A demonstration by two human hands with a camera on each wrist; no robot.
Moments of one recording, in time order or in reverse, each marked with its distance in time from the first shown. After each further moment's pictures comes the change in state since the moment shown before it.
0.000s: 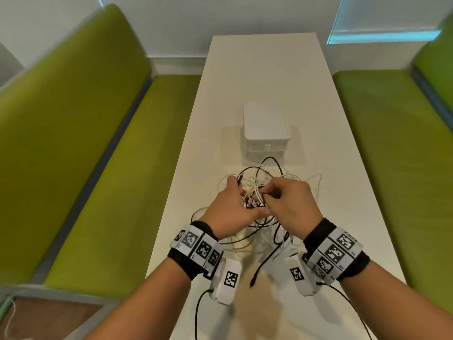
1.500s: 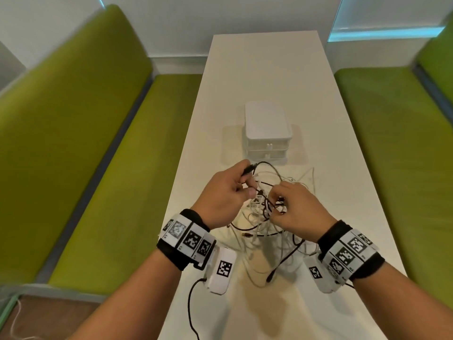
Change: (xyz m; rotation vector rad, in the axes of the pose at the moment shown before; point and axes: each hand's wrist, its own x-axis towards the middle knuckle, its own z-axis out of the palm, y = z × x) left_hand -0.002 0.020 -0.031 -0.145 0.006 0.262; right_hand -0.007 0.017 -0.017 -0.265 -0.230 -0.157
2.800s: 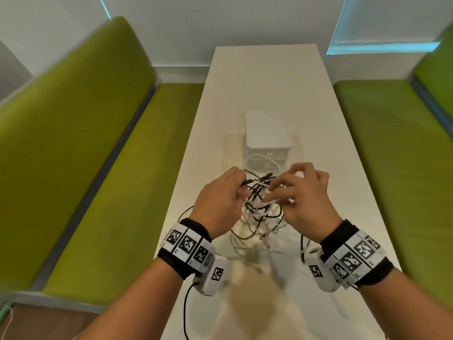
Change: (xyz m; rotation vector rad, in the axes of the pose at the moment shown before) left_hand 0.001 -0.007 -0.001 0.528 0.134 0.149; right_hand 0.010 -0.007 -0.018 -0.187 0.319 -0.247
